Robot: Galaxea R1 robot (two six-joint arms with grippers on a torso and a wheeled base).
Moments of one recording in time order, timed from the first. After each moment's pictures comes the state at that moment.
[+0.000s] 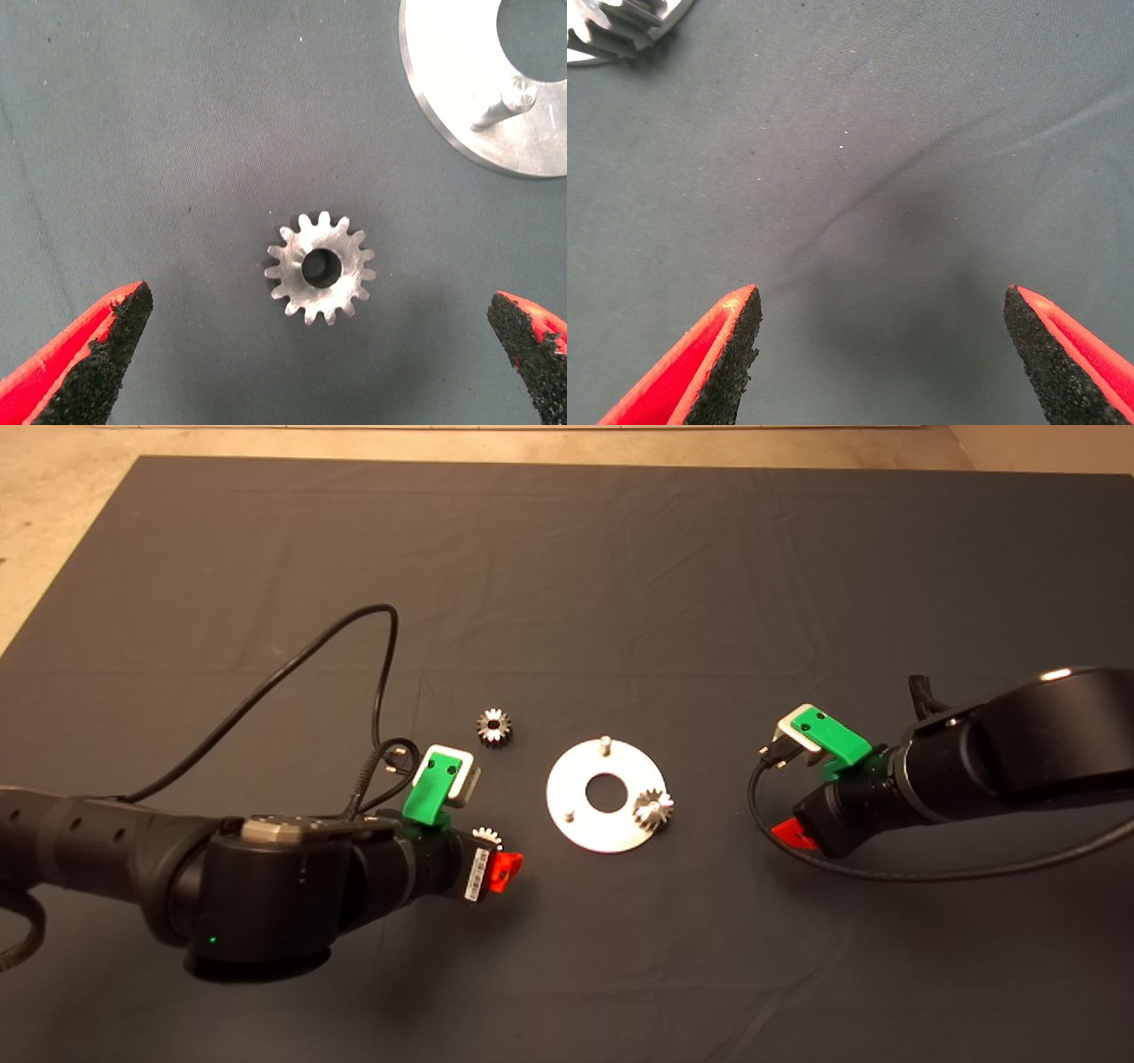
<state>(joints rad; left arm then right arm) -0.09 2.38 -0.53 1.07 1.53 -1.48 0.28 2.26 -0.65 -0.57 -1.49 1.08</state>
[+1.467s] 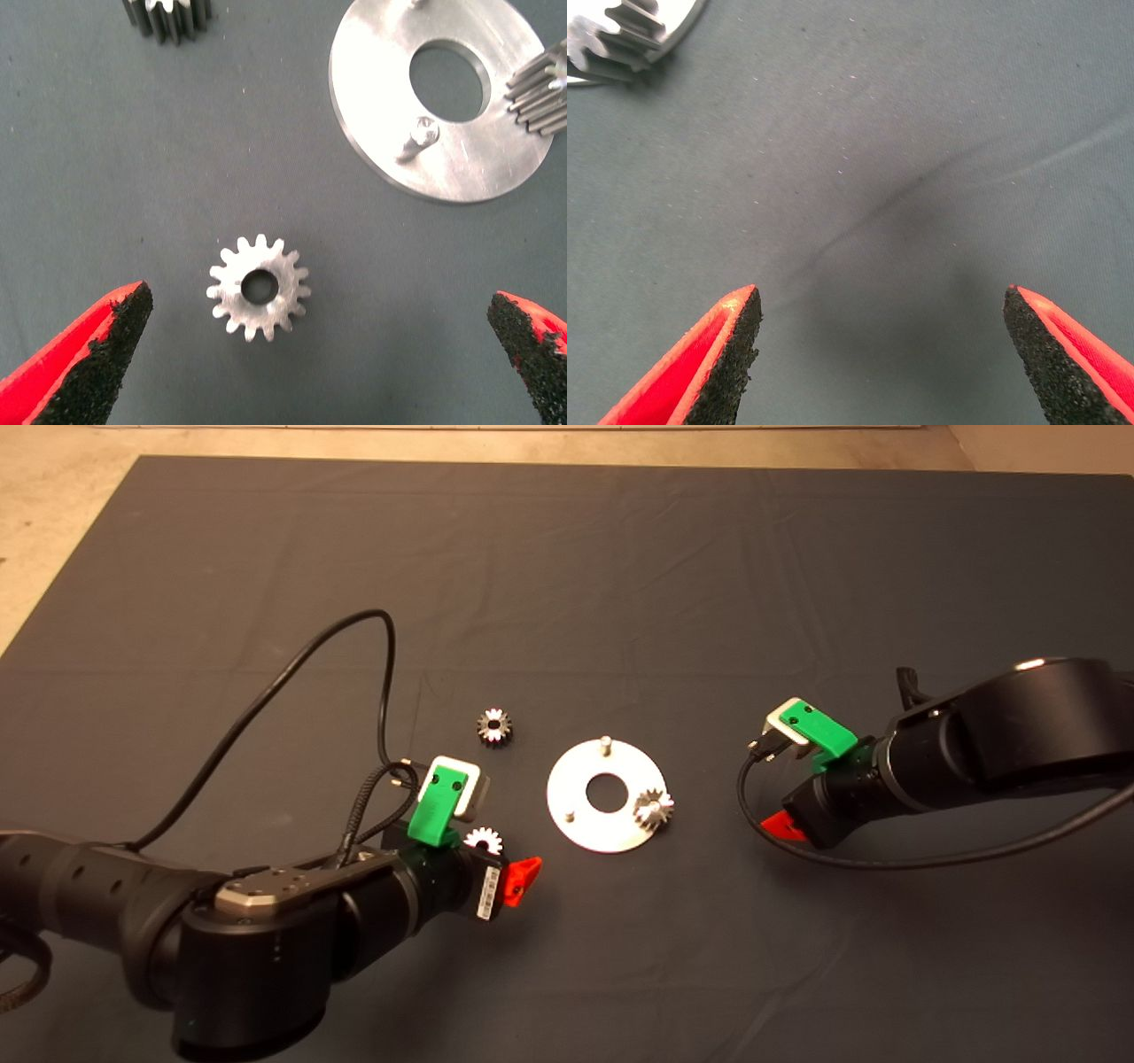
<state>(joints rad) -0.01 2.38 -0.46 1.30 1.53 -1.47 0.28 2.29 -0.68 -0.58 -1.49 1.05</state>
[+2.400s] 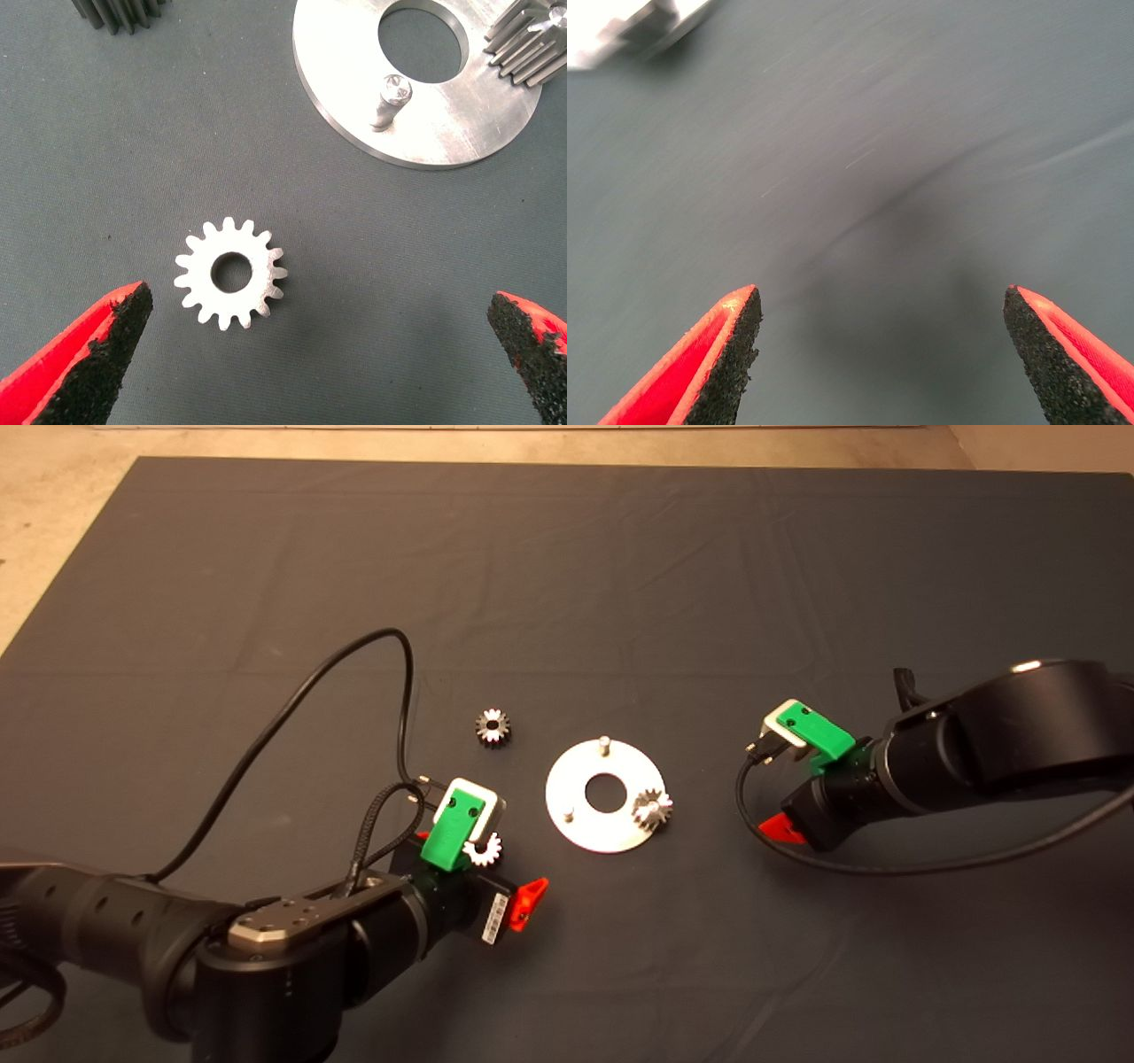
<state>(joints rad) 0.07 2.39 -0.46 1.37 1.53 -1.35 0.27 2.29 -0.64 -0.58 -1.49 1.05</state>
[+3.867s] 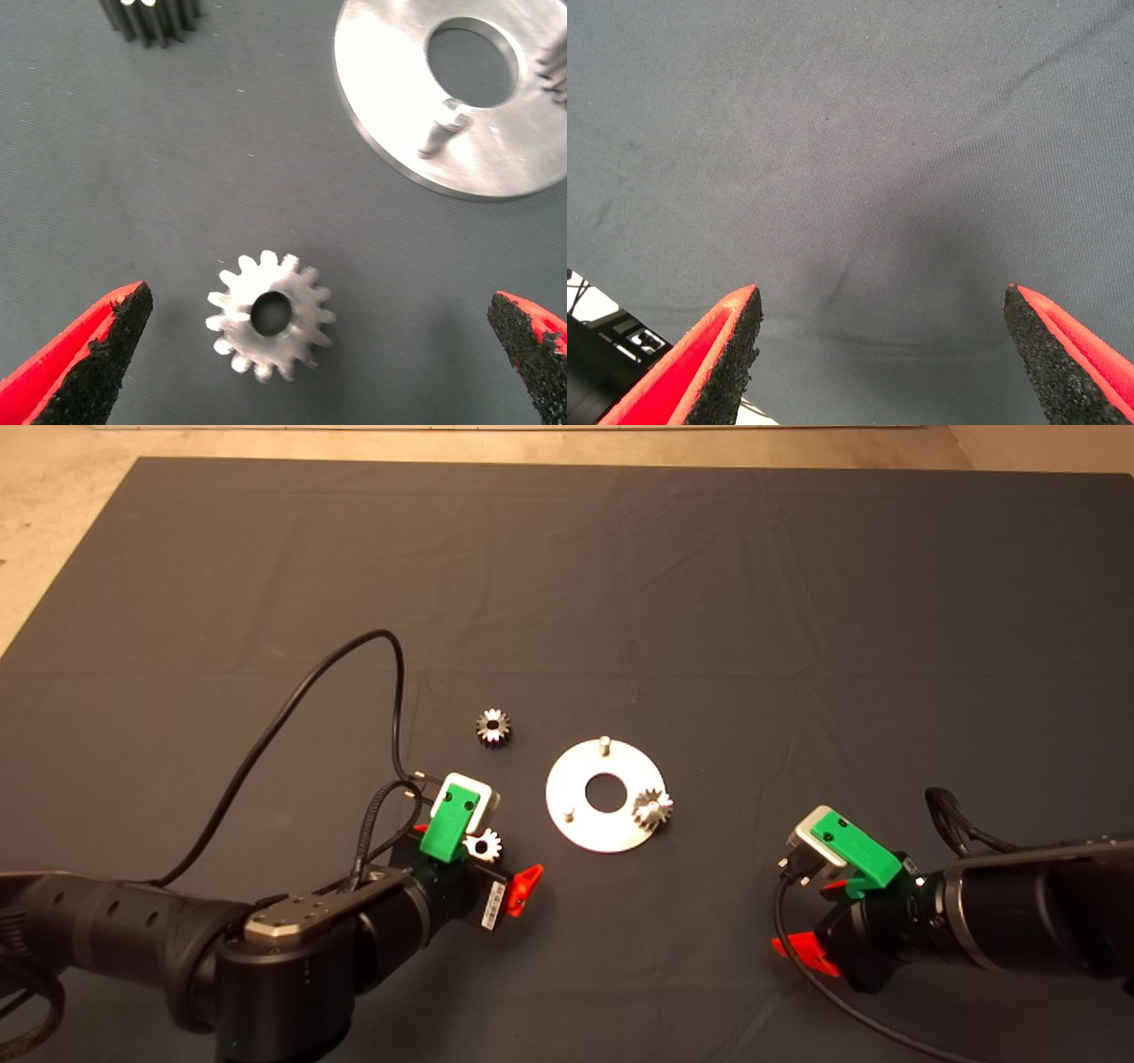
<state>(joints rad) 0.09 2.37 -0.53 1.44 1.46 -1.35 0.09 2.21 -0.39 -0.74 -1.50 1.21</state>
